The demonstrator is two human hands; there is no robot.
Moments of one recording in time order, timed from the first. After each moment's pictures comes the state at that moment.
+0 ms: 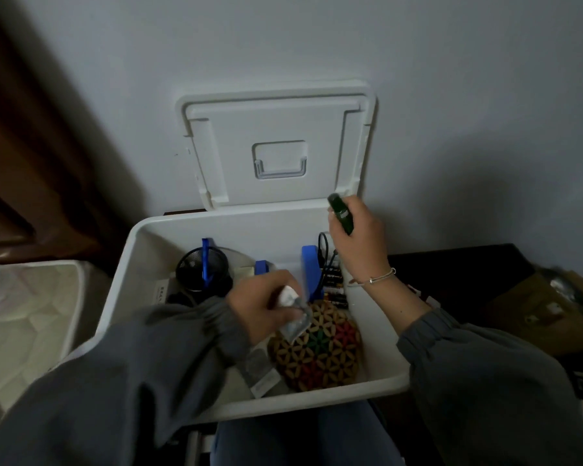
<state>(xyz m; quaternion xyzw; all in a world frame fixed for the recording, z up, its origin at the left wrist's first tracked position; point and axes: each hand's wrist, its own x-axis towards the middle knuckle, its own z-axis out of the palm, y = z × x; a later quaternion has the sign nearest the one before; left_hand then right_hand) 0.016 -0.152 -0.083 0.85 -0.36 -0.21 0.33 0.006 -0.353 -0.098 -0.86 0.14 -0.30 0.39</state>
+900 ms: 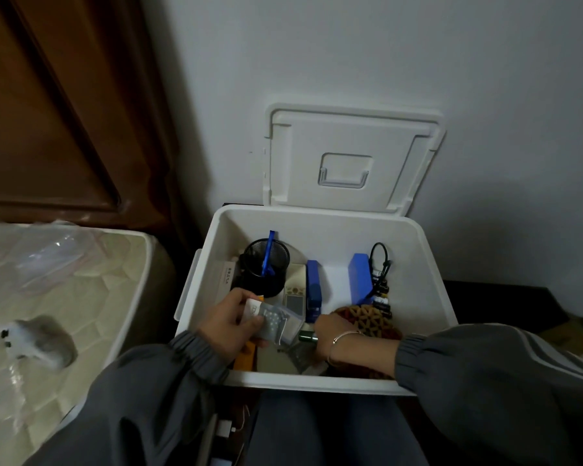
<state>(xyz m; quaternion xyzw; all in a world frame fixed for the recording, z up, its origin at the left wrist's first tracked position) -0.002 -0.026 -0.096 0.80 -0.04 -0.25 0.54 -0.018 -0.223 -0.184 -0.95 0.04 0.30 0.07</state>
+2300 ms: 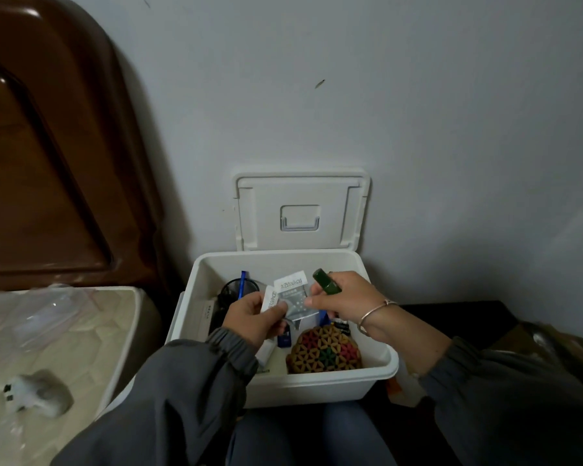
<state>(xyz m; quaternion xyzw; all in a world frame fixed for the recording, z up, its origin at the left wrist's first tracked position) -0.051 -0.095 -0.005 0.68 -0.01 -0.22 0.70 -0.089 -0.270 0.015 -0.81 0.11 0.04 0.57</state>
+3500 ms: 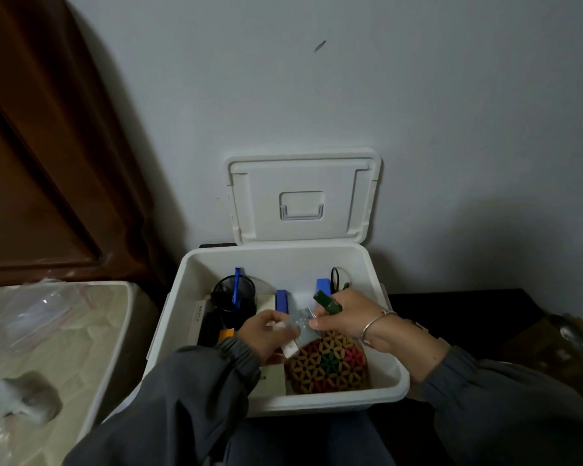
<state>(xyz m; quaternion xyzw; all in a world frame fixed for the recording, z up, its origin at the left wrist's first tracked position) -0.019 -0.129 -0.057 0.73 0.05 -0.36 0.58 -0.057 -0.305 -0.043 -0.83 0.13 0.16 0.51</state>
